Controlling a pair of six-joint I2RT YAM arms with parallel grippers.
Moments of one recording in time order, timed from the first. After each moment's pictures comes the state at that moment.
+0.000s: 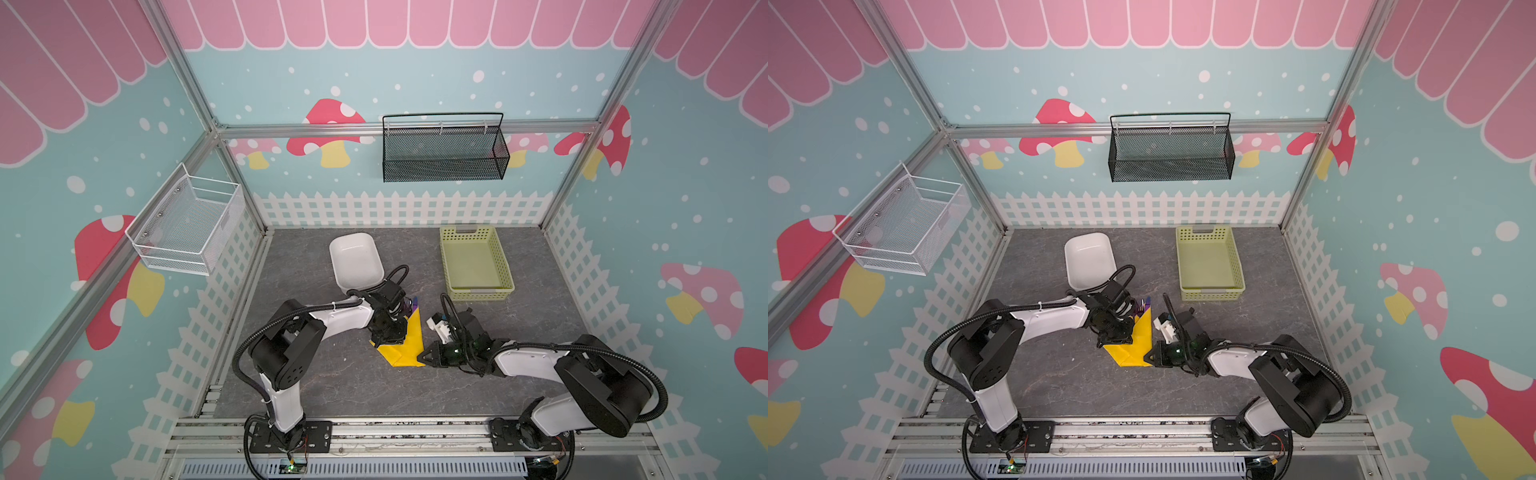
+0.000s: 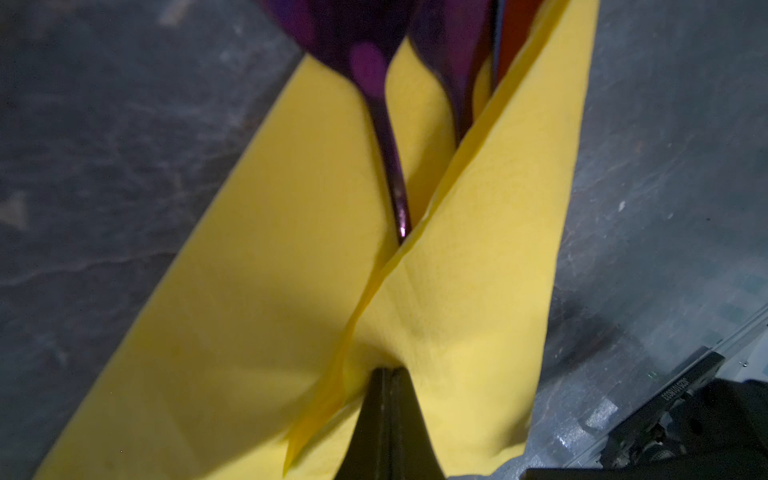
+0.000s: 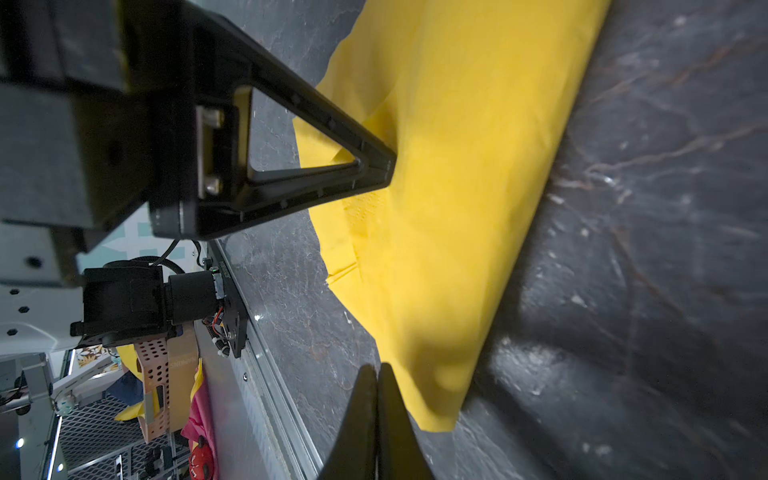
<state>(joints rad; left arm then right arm) -0.68 1.84 1.09 -0.54 0.33 -0.65 0.68 1.46 0.43 0.22 -0.58 0.72</state>
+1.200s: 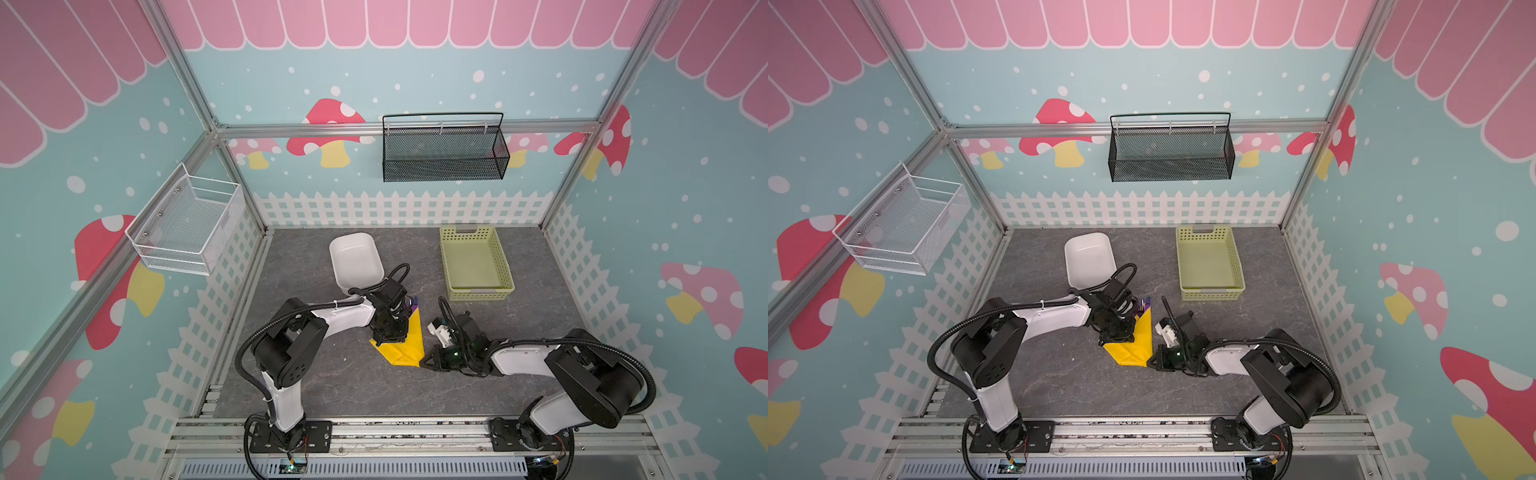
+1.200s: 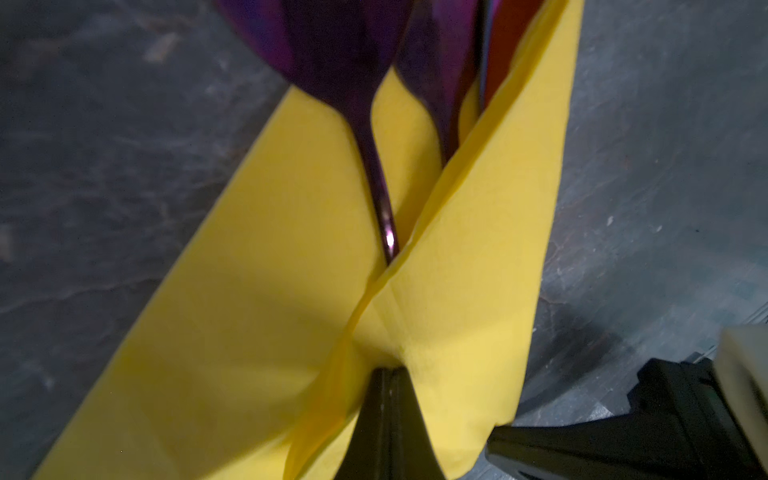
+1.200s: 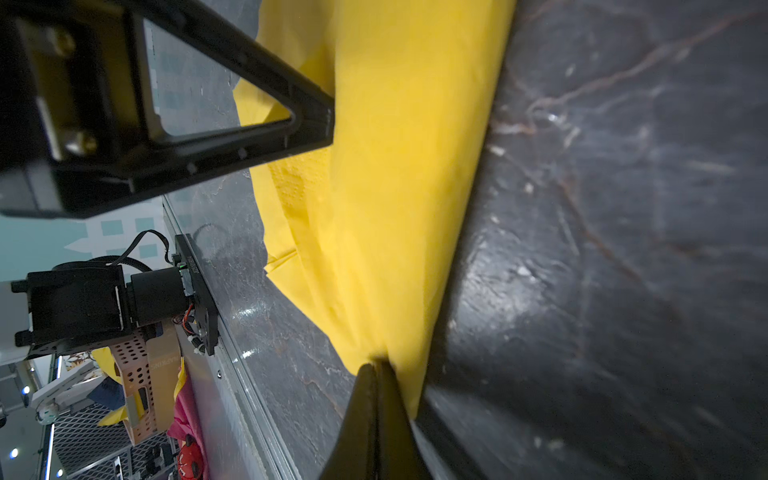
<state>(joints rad) -0.68 1.86 1.12 -0.54 0.34 -0.66 0.67 1.51 0.43 0.19 -0.57 0.70</state>
